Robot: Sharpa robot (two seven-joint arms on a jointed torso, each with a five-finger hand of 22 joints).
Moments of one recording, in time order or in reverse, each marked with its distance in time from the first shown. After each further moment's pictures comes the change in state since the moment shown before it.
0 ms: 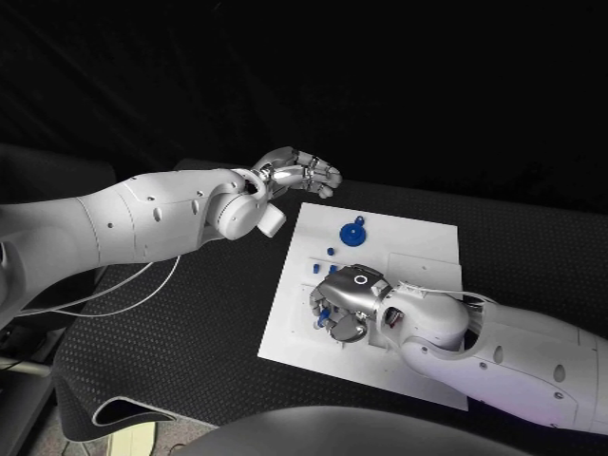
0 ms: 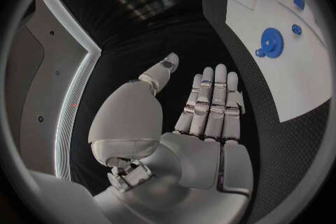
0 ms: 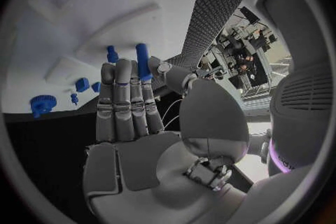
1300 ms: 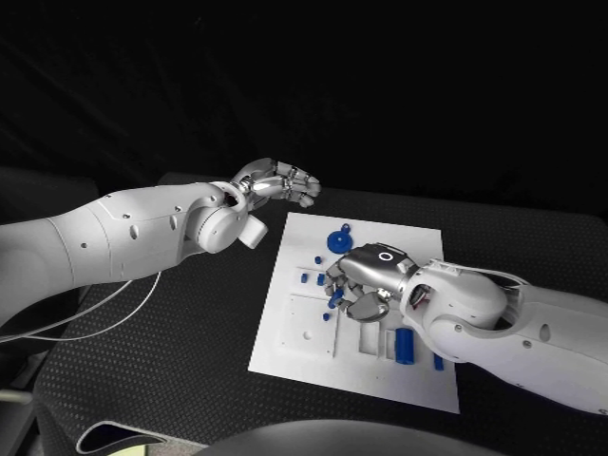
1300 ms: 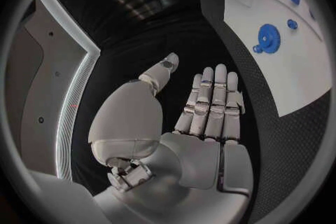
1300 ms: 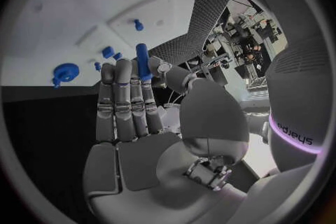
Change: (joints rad) left arm 0.000 -0.015 0.000 0.004 -0.007 -0.006 0.001; left_hand 0.000 0.000 0.000 0.000 0.000 0.000 0.000 0.000 0.001 0.000 0.000 0.000 0.001 0.000 0.000 0.000 -0.001 0.000 0.000 0.000 0.000 0.000; right arm 0.078 -0.142 0.039 0.110 0.106 -0.032 0.015; right_hand 0.003 -0.005 0.000 0.005 -0.005 0.002 -0.002 0.000 -0.003 0.001 0.000 0.004 -0.014 0.000 -0.004 0.000 -0.002 -0.001 0.000 0.000 0.000 0.001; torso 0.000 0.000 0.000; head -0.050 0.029
